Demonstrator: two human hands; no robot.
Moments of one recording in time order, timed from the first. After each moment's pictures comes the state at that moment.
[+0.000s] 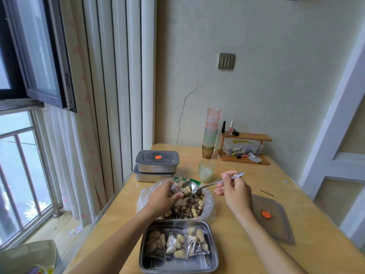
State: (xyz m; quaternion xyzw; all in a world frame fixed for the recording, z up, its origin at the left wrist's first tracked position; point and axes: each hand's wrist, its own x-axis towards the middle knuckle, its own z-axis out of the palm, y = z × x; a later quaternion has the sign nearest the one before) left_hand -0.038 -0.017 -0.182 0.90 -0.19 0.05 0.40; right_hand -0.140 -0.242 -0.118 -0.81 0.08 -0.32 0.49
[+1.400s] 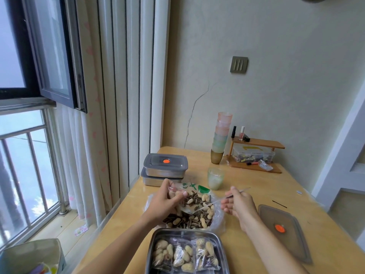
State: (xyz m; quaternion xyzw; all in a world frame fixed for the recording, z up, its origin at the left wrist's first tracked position) left_hand -0.056 0.005 -0.169 0.76 -0.17 -0.01 0.63; right_hand -0.105 -0.243 -0.135 -0.70 0.22 -0.13 0.66
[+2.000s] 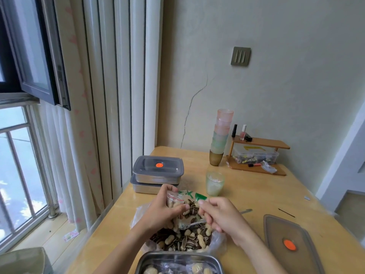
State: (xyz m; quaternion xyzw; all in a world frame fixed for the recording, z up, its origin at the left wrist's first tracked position) left_hand -0.033 -0.014 -0.159 0.75 -0.17 -0.05 0.63; right_hand -0.085 -0.225 -0.131 -0.83 0.01 0.04 0.55
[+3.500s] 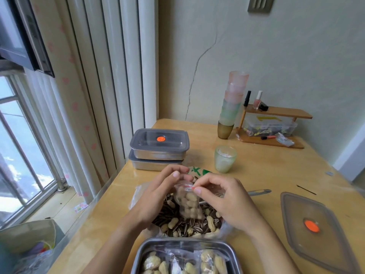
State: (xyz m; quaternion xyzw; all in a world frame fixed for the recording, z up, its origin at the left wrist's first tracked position) left_hand -0.034 -0.001 -0.169 0.70 -0.22 -0.07 0.67; right_hand -0.079 -0.207 -0.142 -0.86 -0.16 -0.15 0.46
